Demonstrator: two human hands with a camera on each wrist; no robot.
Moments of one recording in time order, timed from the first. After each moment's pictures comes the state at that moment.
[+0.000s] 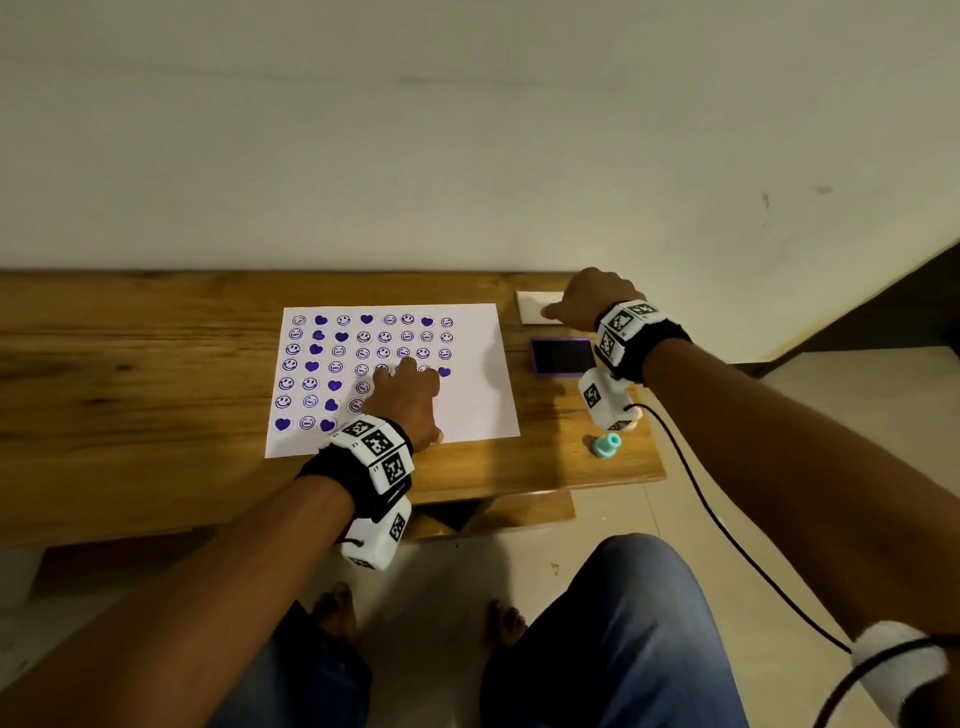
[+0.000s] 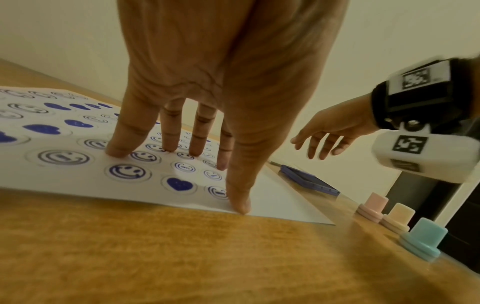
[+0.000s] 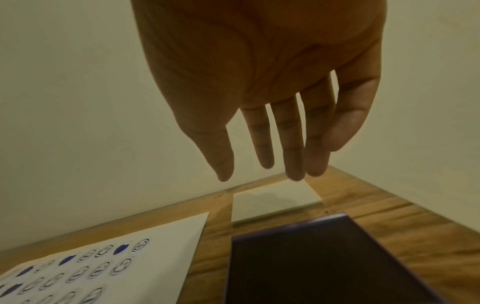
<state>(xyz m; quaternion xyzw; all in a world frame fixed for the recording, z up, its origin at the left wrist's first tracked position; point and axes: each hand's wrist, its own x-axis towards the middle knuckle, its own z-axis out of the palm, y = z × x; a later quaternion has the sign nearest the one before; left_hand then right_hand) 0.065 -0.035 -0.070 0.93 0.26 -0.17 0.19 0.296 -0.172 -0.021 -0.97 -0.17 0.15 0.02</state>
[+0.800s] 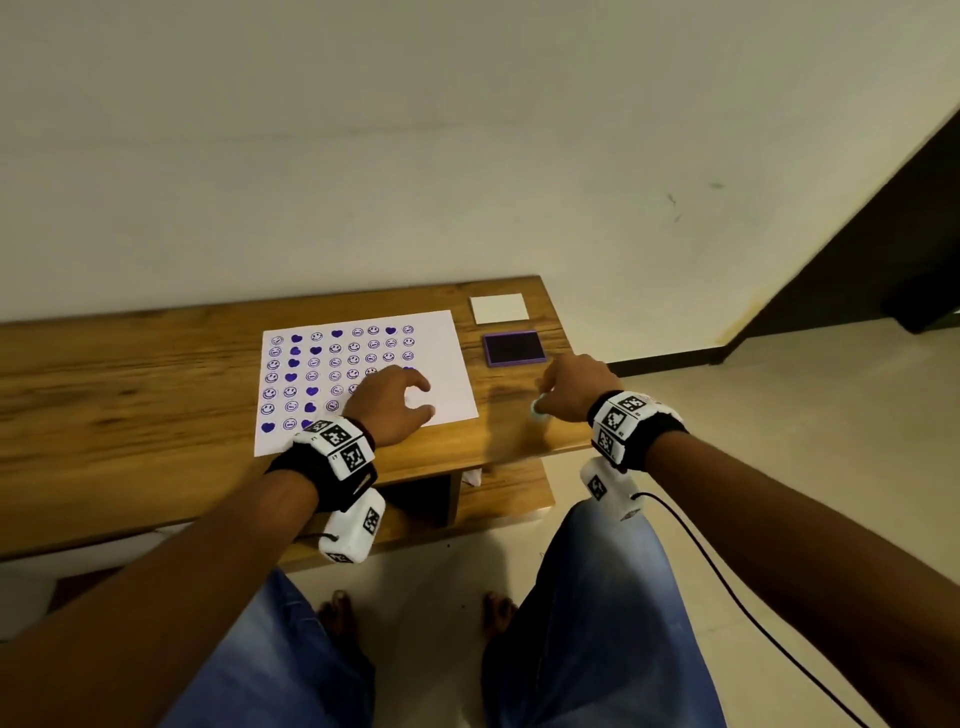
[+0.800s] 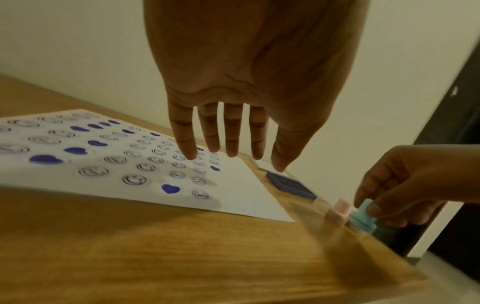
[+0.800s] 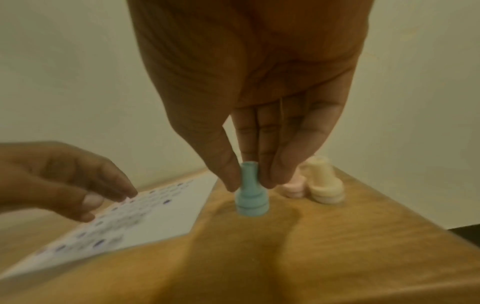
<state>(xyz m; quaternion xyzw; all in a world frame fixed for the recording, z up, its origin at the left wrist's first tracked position) 0.037 -0.065 -0.039 0.93 0.20 -0.03 0.31 0.176 -0.285 -0.012 -0.95 -0.23 0.20 0.07</state>
